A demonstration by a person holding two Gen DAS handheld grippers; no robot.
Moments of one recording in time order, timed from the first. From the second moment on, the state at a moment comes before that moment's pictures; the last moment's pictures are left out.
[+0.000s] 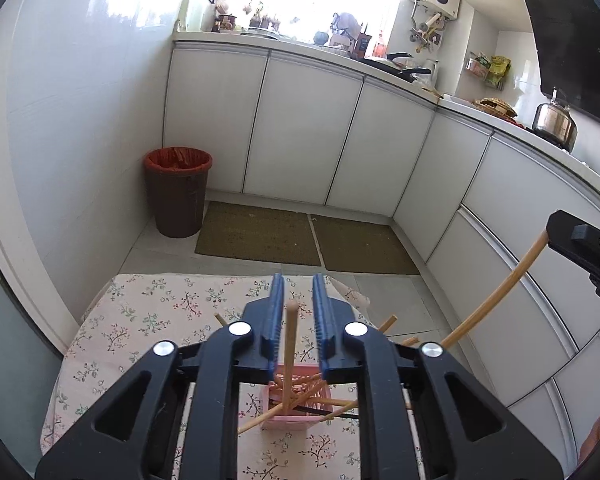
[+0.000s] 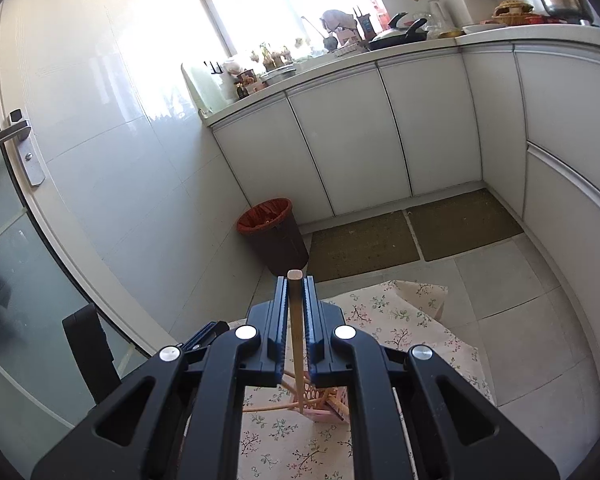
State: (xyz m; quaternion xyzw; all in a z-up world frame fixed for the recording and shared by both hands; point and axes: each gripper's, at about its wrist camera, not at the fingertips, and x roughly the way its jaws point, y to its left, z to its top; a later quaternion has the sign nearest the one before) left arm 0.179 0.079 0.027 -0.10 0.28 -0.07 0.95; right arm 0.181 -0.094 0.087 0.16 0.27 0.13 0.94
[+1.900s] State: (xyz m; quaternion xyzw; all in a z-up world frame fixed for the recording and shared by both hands) left arm 0.066 0.030 0.043 -0.03 0.28 -0.08 0.96; right arm 0.043 -0.139 0.016 0.08 0.22 -0.06 0.97
